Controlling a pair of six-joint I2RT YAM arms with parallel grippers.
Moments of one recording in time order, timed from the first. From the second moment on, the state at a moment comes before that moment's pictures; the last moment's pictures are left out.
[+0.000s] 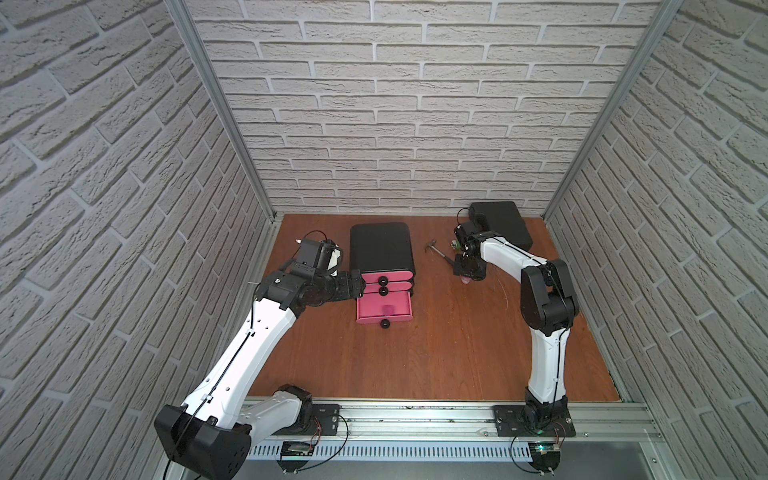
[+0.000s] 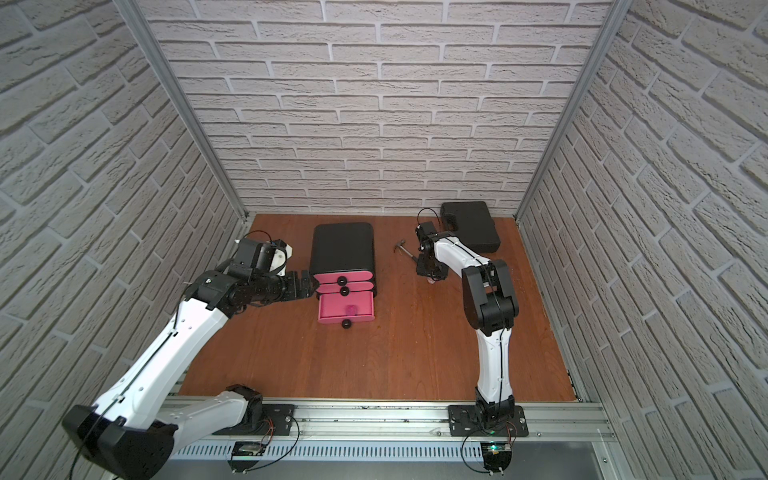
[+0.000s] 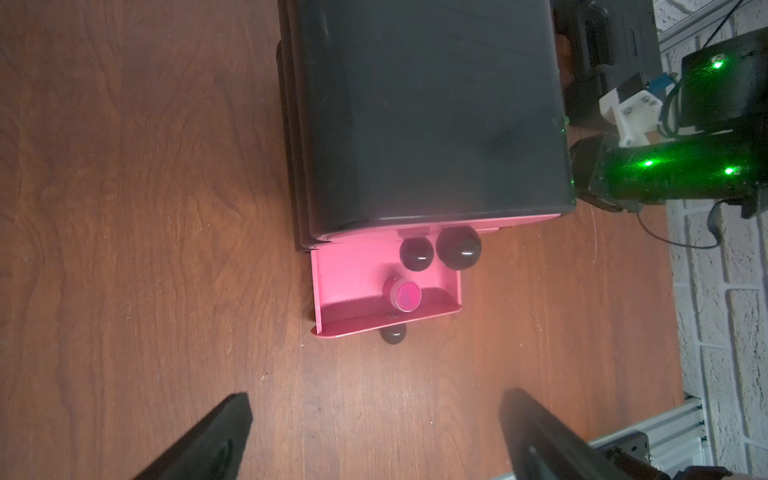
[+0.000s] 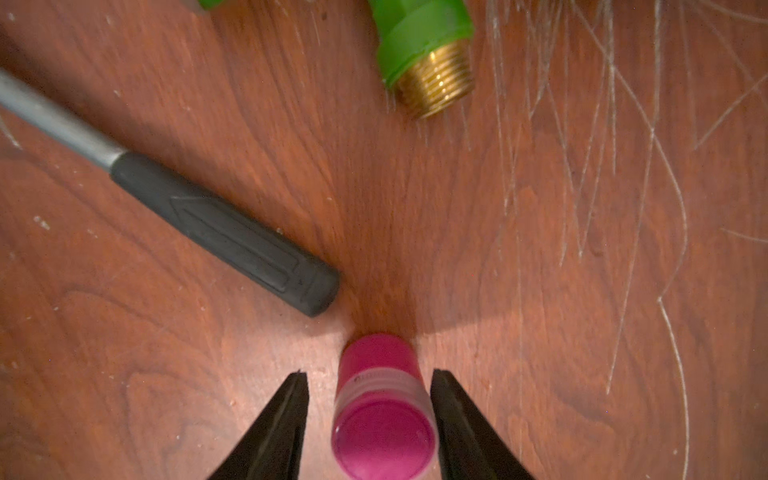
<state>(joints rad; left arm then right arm) -0.37 1.12 1.18 -0.98 0.15 -0.44 0.22 2.10 1.61 -0.86 0.16 0.52</state>
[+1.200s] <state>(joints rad) -0.04 1.09 1.10 -1.02 0.19 -0.49 0.67 1.56 1.18 -0.73 0.13 0.41</state>
